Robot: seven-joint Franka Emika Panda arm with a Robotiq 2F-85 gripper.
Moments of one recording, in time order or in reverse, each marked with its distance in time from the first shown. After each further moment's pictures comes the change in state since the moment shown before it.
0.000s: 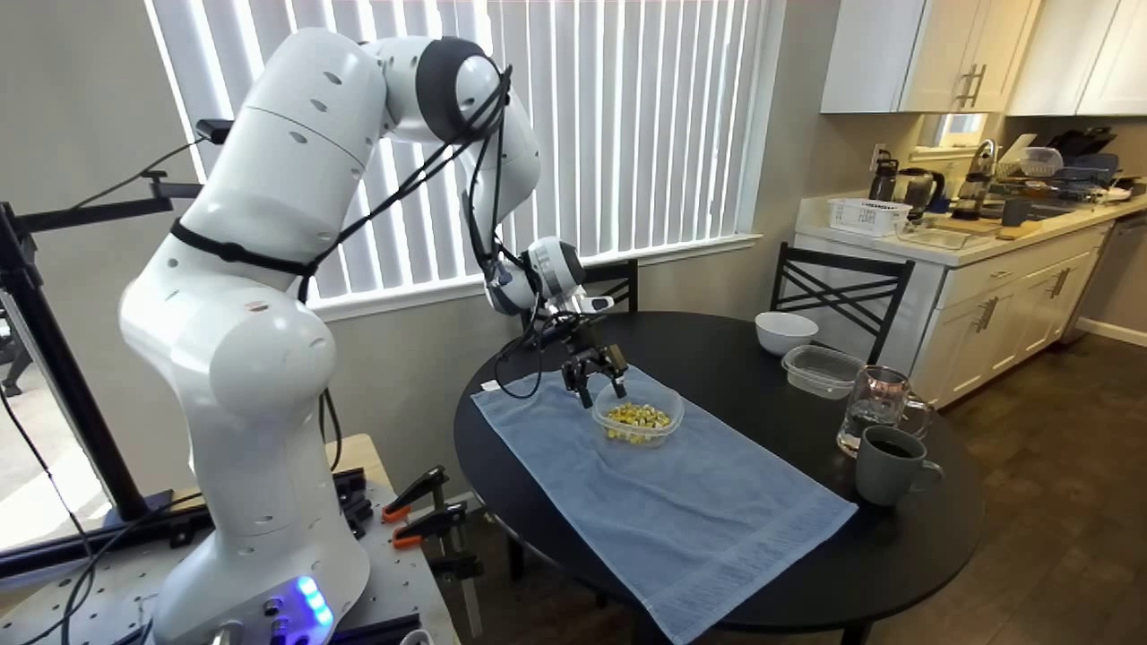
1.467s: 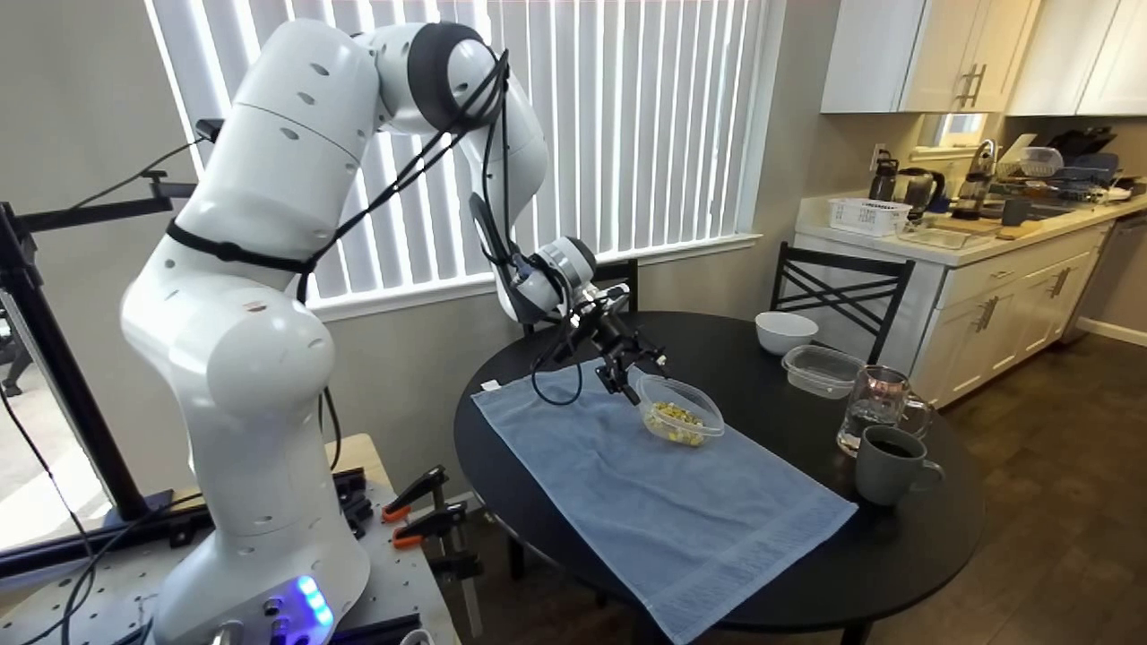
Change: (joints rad) arm -0.016 -0.038 -0.047 -0.029 -0.367 -0.114 0.125
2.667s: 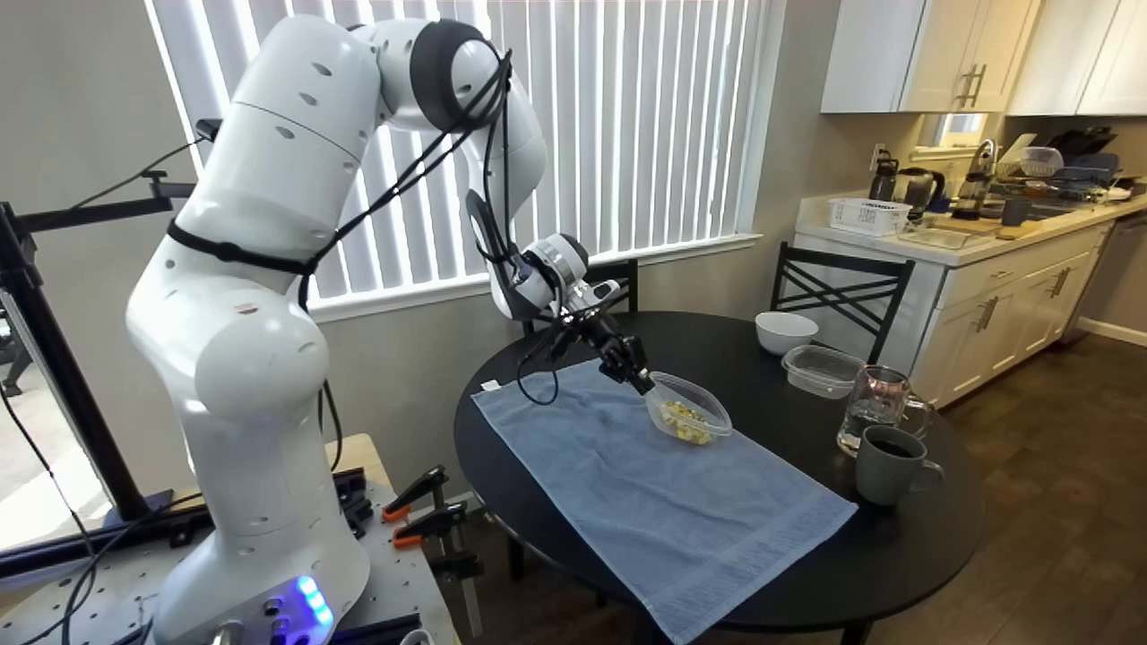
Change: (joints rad) arm -0.061 -0.016 0.097 -0.017 -0.045 0.025 0.316
